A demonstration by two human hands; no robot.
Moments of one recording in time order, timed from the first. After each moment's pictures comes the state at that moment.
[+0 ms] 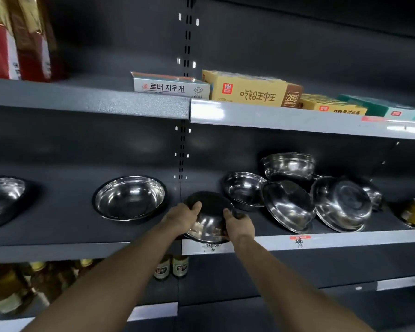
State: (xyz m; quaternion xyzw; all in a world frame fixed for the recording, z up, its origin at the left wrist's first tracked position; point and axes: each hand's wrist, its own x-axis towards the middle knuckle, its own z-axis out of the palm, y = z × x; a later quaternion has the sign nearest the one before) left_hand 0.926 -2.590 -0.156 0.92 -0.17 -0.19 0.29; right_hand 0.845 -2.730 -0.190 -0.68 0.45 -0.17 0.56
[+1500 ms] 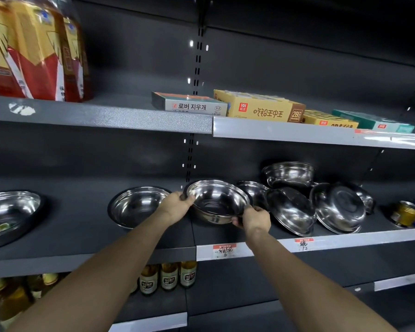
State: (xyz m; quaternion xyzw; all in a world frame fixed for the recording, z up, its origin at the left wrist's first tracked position) left_hand 0.976 -2.538 -0.136 0.84 -0.21 -0.14 0.47; right_hand 0.838 -2.703 -0.134 -0.54 0.45 -0.30 0.65
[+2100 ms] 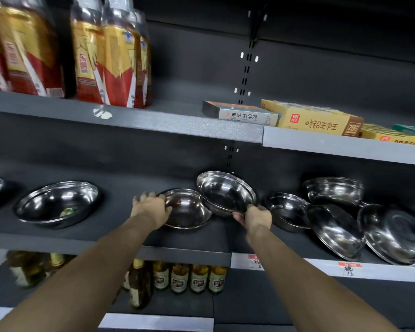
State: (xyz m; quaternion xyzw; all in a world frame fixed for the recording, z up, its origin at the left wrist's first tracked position) left_hand 1.001 -2.400 -0.121 0.99 -0.15 0.00 0.05; right_hand 0.900 -2.632 -0.124 -0.49 0.36 -0.28 0.74
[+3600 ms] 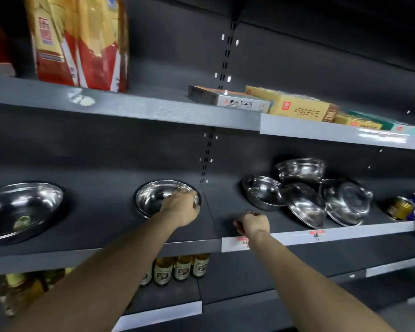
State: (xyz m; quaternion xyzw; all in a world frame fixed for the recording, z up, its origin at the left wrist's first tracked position) left_hand 0.987 -2.467 -0.130 0.92 -0.36 -0.01 0.17; right_hand 0.866 -2.631 -0.159 -0.55 0.46 -0.26 0.65
